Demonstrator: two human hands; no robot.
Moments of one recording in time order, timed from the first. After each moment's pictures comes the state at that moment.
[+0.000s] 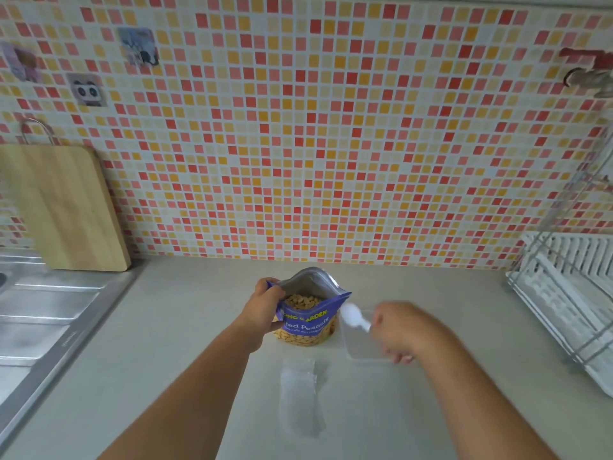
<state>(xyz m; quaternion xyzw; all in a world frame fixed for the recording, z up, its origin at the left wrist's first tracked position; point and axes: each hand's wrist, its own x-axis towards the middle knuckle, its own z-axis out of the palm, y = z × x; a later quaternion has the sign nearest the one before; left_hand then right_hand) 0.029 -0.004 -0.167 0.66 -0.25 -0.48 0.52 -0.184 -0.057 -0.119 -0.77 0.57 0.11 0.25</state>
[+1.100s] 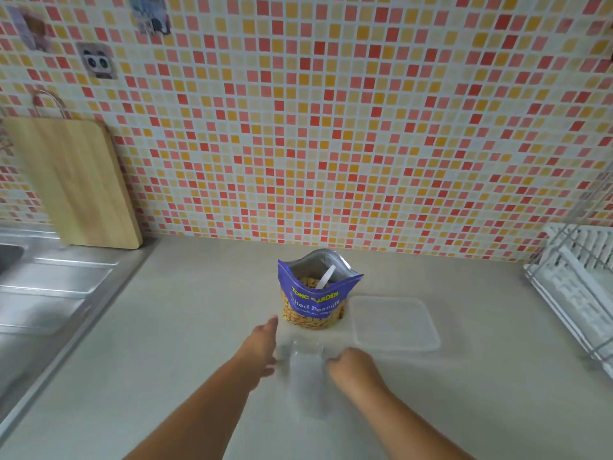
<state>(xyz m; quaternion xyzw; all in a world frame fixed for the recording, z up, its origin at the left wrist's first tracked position) 0.034 0.032 -0.229 0.75 -0.13 -0.49 0.43 -0.124 -0.020 -0.235 -0.70 0.62 0.04 0.34</state>
